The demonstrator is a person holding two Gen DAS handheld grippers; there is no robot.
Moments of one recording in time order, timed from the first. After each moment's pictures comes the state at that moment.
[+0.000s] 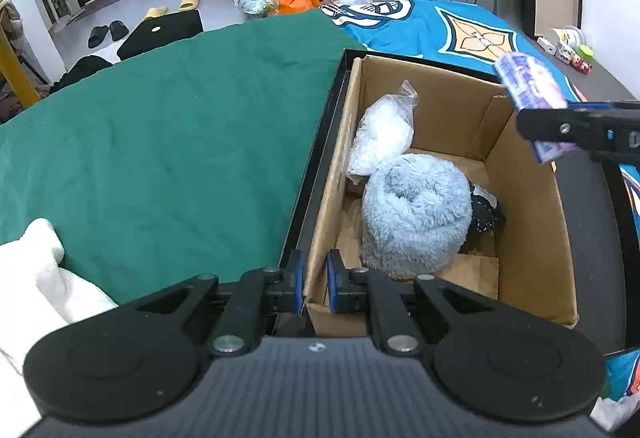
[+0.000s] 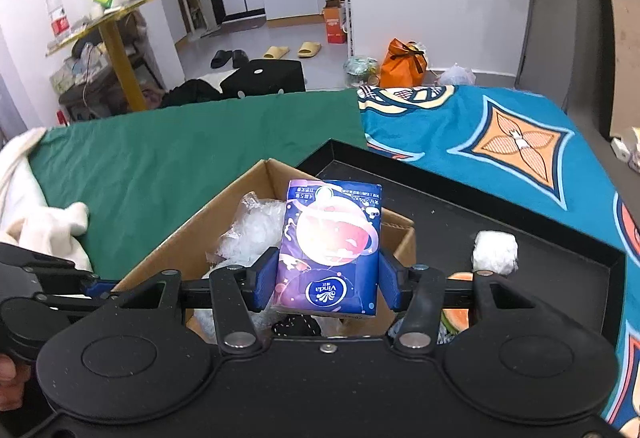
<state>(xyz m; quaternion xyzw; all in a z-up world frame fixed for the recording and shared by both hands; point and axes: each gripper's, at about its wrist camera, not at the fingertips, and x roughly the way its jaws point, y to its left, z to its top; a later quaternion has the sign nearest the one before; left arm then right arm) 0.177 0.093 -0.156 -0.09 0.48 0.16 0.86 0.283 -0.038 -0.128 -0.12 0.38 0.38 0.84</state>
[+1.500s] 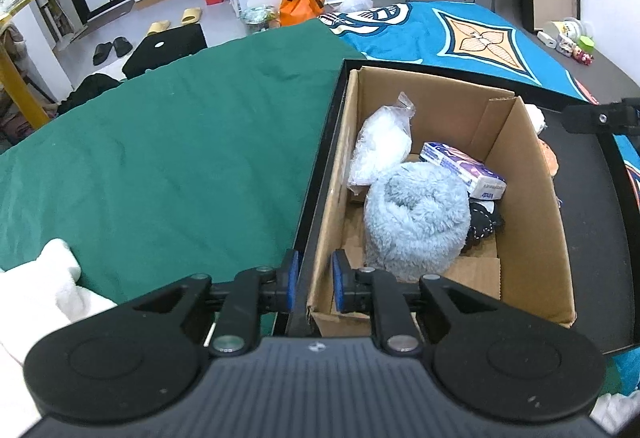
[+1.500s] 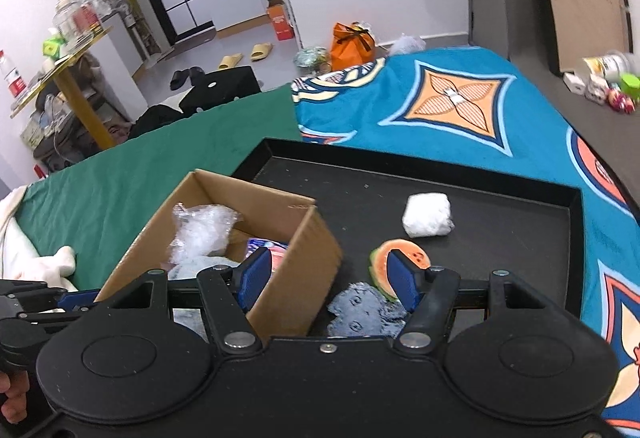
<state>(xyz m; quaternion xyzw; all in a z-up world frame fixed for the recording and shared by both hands) 0.182 0.083 -0.145 -0.05 0.48 0.17 0.86 0.321 -0.108 -0.130 -0.02 0.44 0.32 0.84</state>
